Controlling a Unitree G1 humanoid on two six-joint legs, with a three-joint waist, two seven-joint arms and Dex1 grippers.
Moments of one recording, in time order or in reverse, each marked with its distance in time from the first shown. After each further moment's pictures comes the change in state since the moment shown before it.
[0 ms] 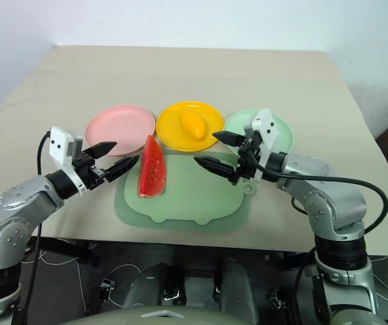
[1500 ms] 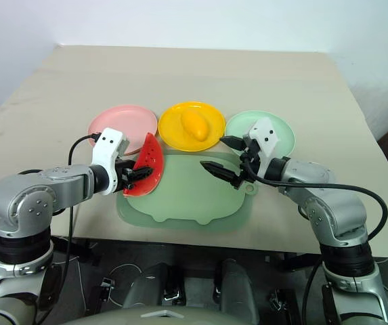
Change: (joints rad) left arm -0.328 -0.114 -0.108 -0.027 0.022 0.731 0.299; right arm 0.039 -0.052 0.056 0.011 -0.059 -0.081 -0.073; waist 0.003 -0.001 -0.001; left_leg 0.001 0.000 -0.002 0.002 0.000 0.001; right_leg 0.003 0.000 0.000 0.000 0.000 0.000
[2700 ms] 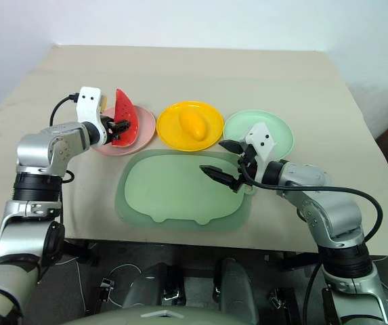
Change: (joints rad) left arm -0.335 0.038 -0.075 0.821 0.394 -0.628 -0.170; right arm 0.017 -0.003 0.032 0.006 -0.033 -0.027 0.011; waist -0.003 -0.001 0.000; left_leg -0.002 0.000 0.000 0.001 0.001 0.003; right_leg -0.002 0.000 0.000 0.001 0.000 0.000
